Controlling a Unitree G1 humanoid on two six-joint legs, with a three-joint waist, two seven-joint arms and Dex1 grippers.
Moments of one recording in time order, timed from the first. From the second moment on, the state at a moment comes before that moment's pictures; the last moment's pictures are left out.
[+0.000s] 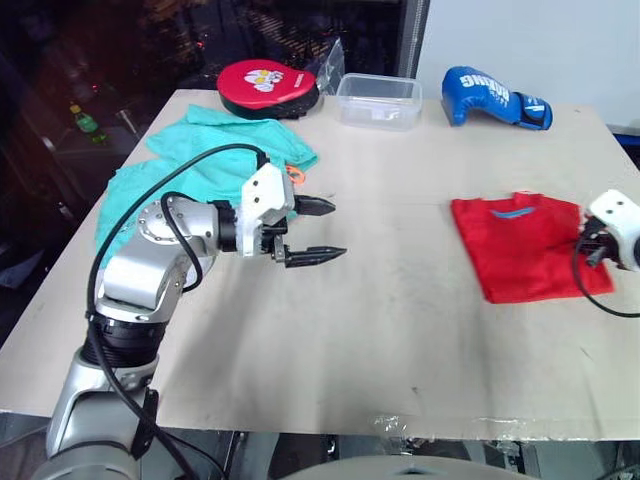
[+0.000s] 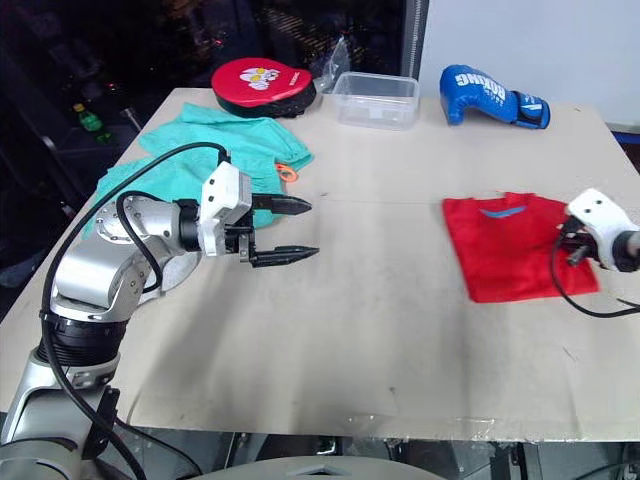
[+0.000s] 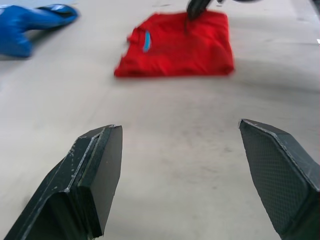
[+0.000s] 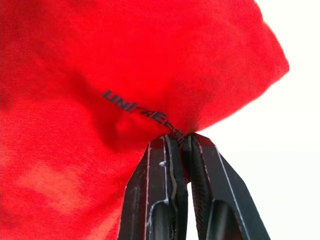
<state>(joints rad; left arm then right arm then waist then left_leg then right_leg) -0.52 0.73 -0.06 -0.23 -0.42 0.47 -1.17 -0.53 -1.02 0.02 0.57 -0.04 0.42 0.92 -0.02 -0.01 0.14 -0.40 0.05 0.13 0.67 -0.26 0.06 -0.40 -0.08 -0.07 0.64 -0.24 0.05</state>
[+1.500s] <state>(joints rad) -0.52 0.72 -0.03 0.20 -0.20 0.19 -0.97 -0.07 -0.72 -0.38 -0.25 0.65 0.43 0.99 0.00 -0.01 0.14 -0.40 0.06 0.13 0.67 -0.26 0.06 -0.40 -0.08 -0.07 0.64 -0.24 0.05</state>
